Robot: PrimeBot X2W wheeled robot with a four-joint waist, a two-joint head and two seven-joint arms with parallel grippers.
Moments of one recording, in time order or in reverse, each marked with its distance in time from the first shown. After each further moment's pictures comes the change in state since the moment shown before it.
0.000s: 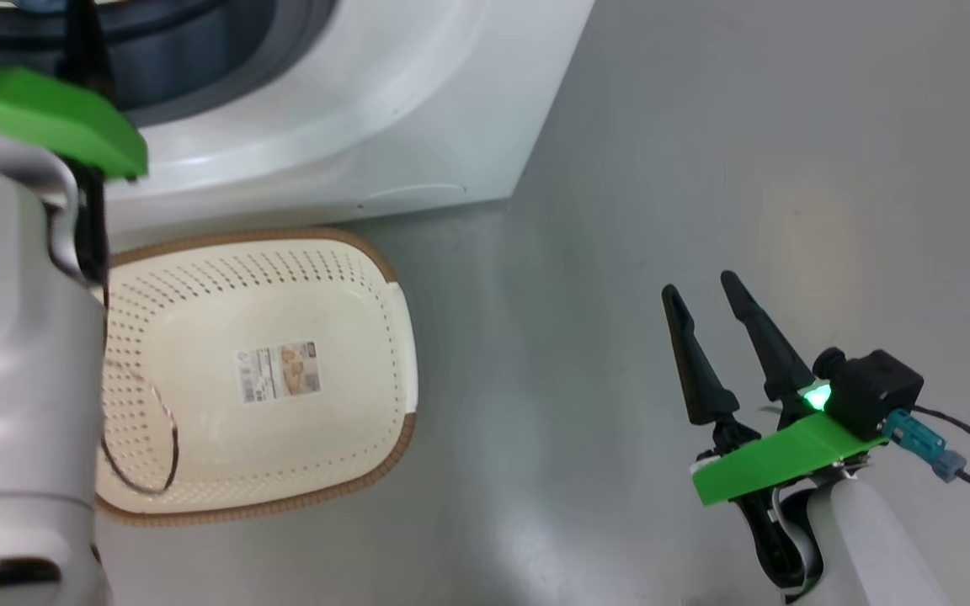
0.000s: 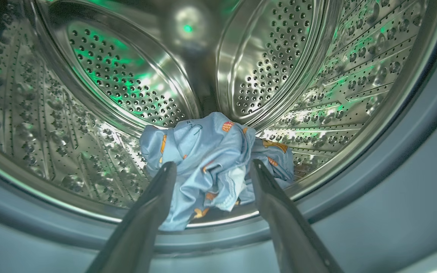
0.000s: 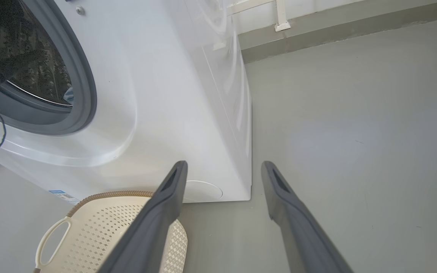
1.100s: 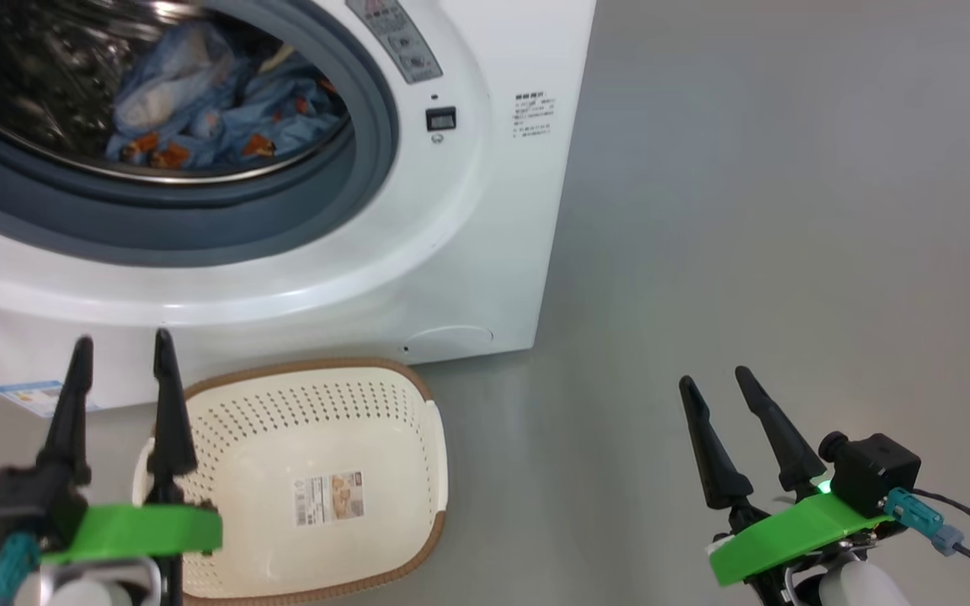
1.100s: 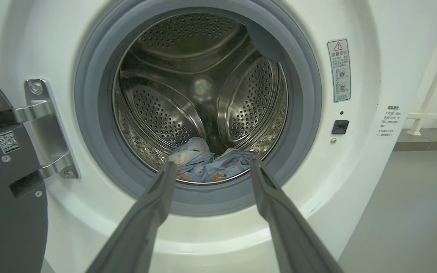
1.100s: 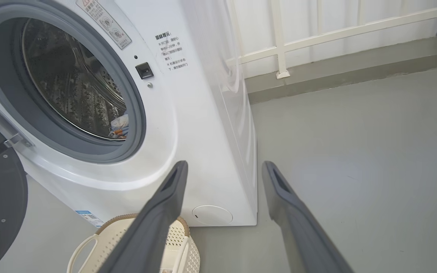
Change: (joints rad) left arm 0.919 -0.079 0.078 -0.785 0.012 0.021 0.000; right arm 0.154 -0.001 -0.030 0.024 -0.007 0.000 0.000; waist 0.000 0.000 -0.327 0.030
